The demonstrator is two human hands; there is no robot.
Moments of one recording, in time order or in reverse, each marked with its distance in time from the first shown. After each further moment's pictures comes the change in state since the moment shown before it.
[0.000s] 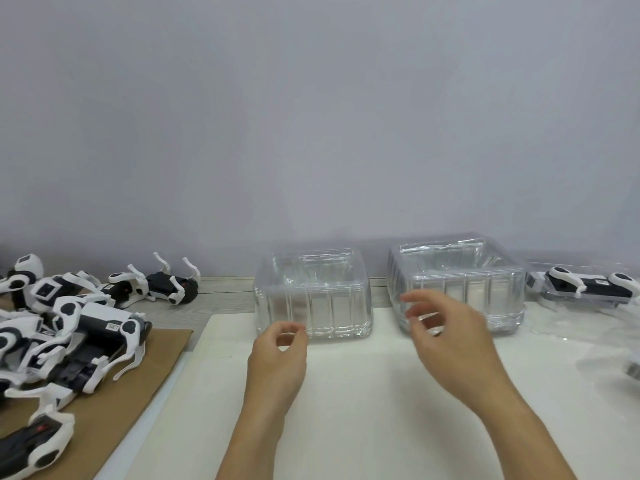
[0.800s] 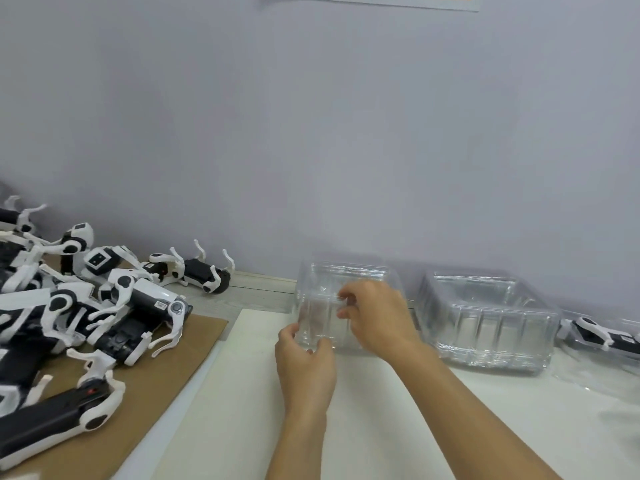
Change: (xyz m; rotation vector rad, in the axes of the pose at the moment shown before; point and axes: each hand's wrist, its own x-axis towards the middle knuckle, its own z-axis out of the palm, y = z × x) left_hand 0.011 -0.011 0.002 -0.265 0.181 -0.058; right_hand 0.052 -0.067 0.104 -0.568 -0.285 -0.288
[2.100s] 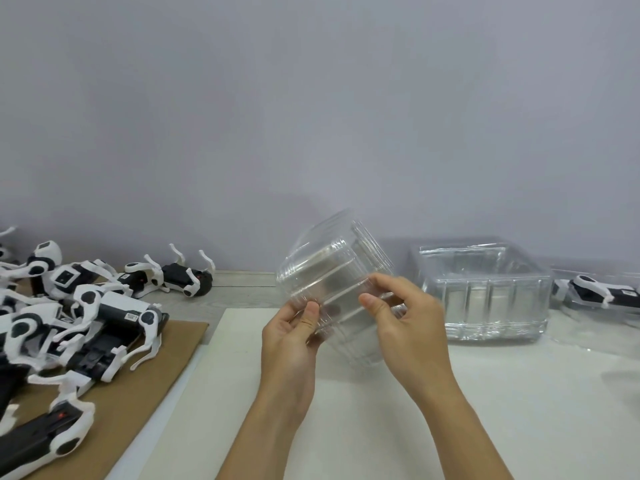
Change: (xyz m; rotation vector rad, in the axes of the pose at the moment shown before) left_hand -0.001 0.015 0.005 -0.504 -0.360 0.018; right_hand -0.062 0.029 -0.007 0.905 0.457 0.064
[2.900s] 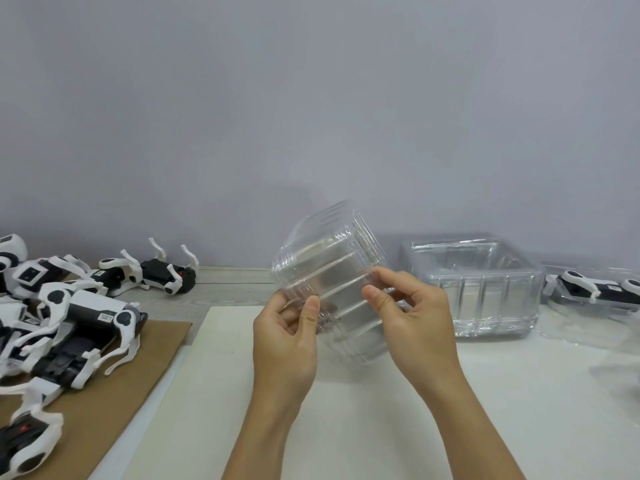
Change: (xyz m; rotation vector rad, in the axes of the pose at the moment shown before) left_hand 0.001 -0.003 -0.001 0.374 -0.064 0.313; right_hand 0.004 -0.002 -0.008 0.041 0.012 0.078
